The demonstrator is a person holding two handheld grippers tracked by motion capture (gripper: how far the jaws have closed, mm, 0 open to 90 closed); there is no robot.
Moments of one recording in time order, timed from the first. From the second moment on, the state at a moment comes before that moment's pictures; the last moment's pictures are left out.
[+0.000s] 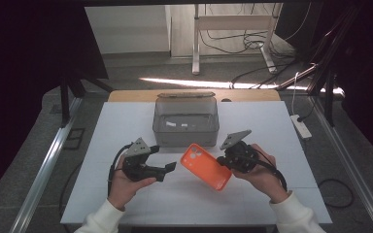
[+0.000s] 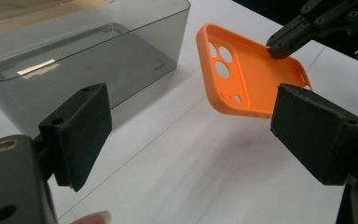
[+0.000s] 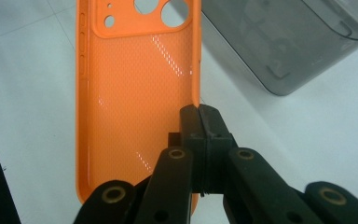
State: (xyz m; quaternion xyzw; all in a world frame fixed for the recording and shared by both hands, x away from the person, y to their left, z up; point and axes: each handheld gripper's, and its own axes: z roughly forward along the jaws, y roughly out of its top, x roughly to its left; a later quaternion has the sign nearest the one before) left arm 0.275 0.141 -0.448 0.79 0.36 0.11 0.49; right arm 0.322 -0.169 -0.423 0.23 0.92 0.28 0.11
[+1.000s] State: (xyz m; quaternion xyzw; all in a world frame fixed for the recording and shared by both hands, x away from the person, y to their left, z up) left arm 0.289 0.125 -0.445 0.80 0.35 0.09 0.48; right arm 0.321 -0.168 -0.421 0.22 0.92 0.29 0.12
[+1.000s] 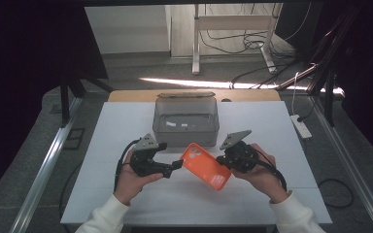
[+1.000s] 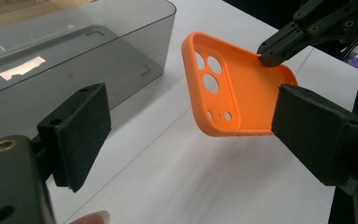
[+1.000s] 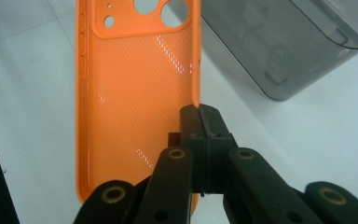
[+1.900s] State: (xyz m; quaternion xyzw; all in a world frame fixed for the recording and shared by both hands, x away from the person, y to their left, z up) left arm 0.305 0.108 -0.449 0.81 0.34 0.05 0.48; right arm 0.319 -0.164 -0.421 0.22 0.93 0.29 0.12
